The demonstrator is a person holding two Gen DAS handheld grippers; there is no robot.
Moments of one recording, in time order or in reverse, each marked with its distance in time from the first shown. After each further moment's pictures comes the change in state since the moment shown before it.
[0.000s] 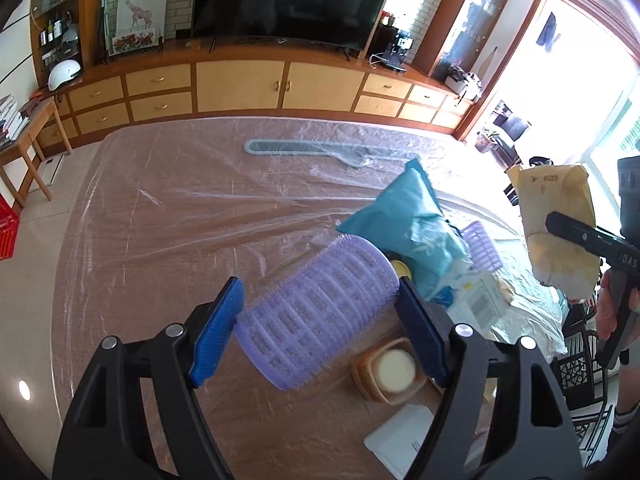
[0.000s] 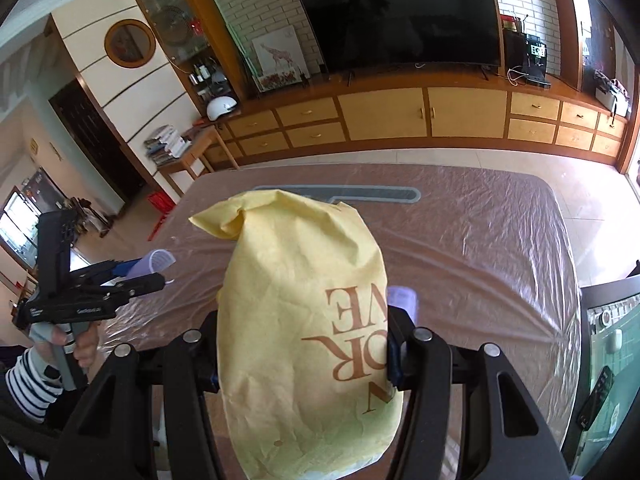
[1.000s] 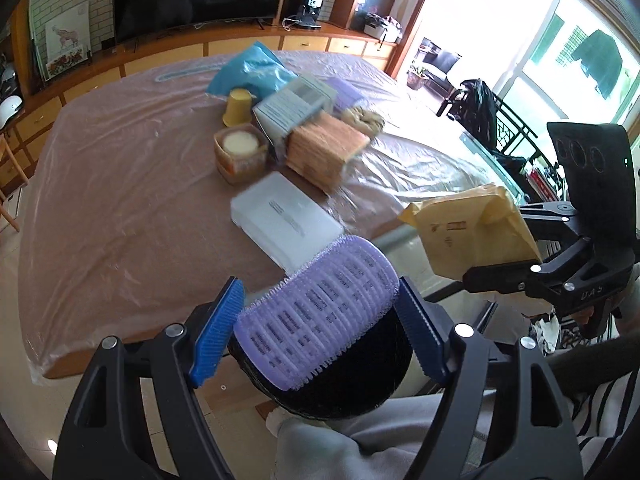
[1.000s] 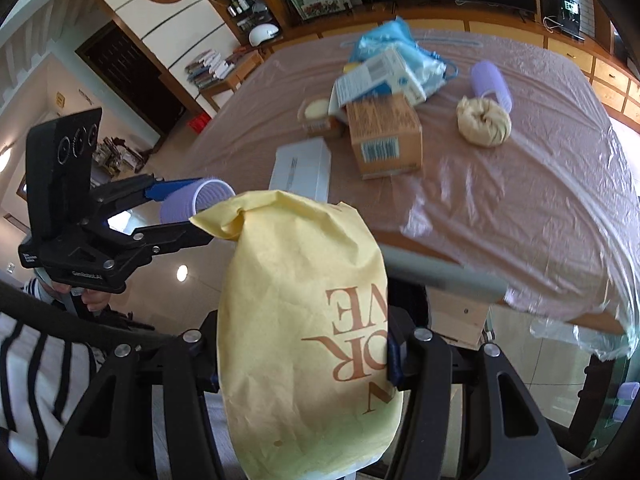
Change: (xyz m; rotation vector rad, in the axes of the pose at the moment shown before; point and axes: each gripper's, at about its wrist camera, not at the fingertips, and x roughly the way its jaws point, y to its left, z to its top) left arm -0.065 -0.083 -0.162 0.237 0.113 -0.140; right arm -0.035 0.099 -0.203 -0.028 0.259 0.109
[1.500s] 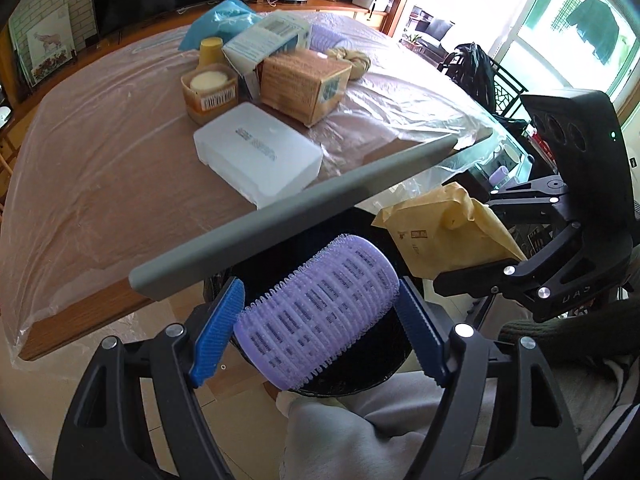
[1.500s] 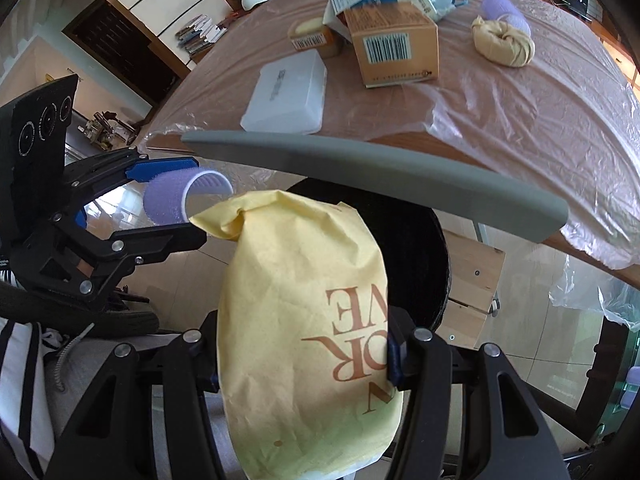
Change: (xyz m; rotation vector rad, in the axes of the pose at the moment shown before) left arm 0.035 -0.013 -0.037 0.060 0.091 0.015; right arm 0.052 -0.004 -0.023 0.015 0.122 -0.015
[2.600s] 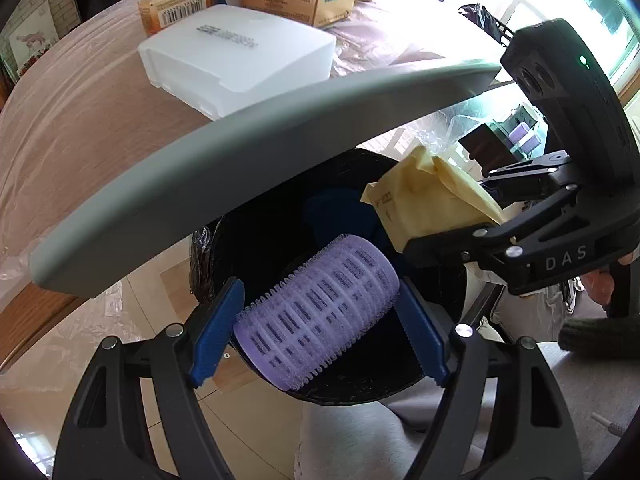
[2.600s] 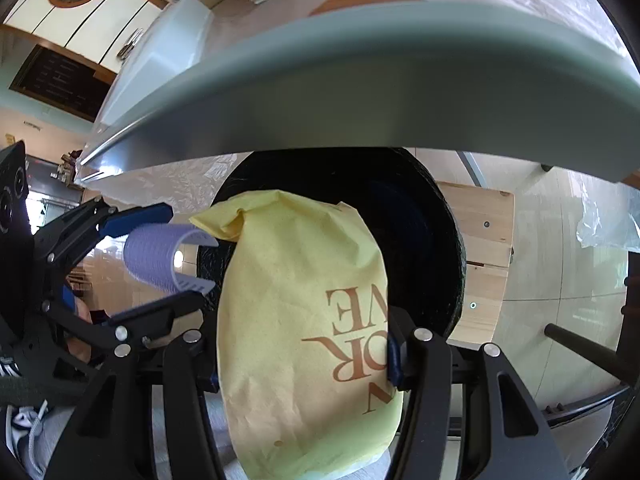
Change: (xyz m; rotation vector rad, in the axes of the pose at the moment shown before) left arm 0.068 -0.003 -0.017 0.053 0.124 0.034; right arm 0.068 -0.034 -0.002 0.247 0.072 -0.016
